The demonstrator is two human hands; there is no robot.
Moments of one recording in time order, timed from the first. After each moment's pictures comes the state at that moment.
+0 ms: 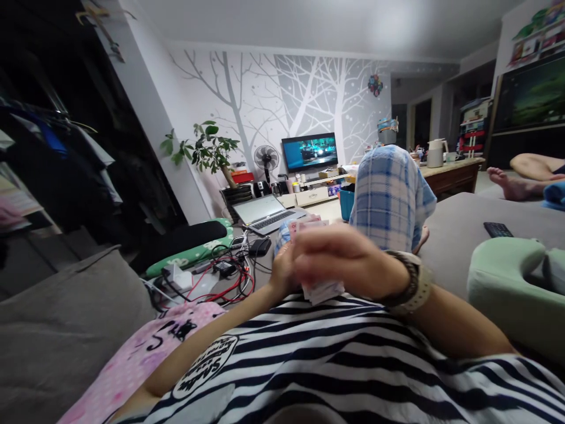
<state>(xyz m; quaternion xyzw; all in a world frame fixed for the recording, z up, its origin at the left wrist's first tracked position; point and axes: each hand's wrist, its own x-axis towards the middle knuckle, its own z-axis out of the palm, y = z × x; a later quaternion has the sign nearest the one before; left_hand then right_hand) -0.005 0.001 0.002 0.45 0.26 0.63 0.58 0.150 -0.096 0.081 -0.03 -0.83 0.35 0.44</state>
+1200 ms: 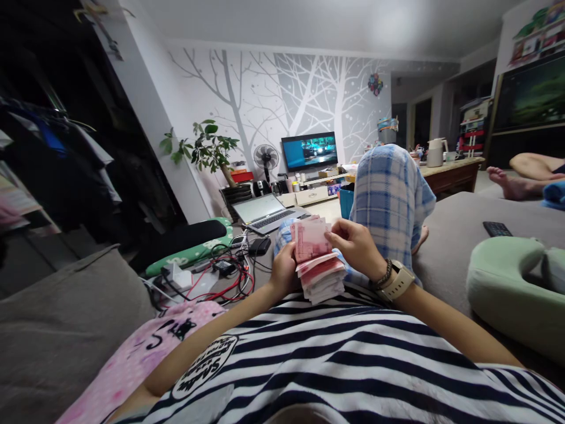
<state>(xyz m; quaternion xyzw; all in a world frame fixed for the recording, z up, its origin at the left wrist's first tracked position) -0.004 0.012 -0.007 0.46 0.34 0.65 0.49 0.168 0.006 0.004 -0.32 -0.71 0.20 0.60</state>
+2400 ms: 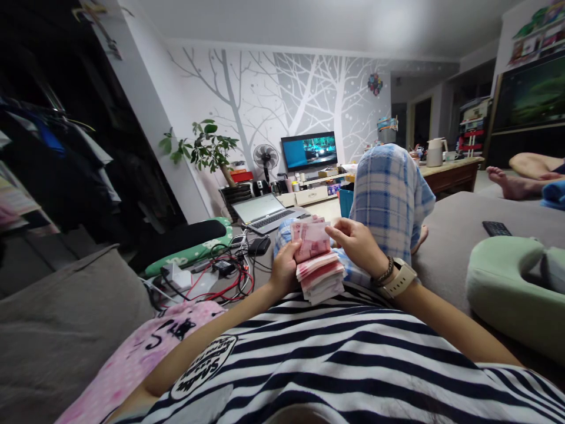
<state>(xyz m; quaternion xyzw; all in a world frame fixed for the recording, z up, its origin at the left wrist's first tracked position) -0.001 0.001 -0.002 0.46 0.26 0.64 0.56 0.170 0.003 0.011 -0.34 -0.70 0.25 0.58</state>
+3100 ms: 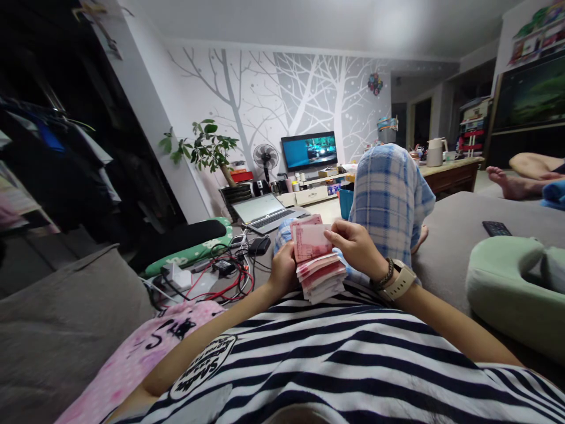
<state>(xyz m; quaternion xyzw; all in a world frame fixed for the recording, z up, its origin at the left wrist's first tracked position) -0.021 0.013 -0.014 0.65 0.39 0.61 0.23 0.168 -0.002 0.011 -0.29 -0.73 0.23 0.58</state>
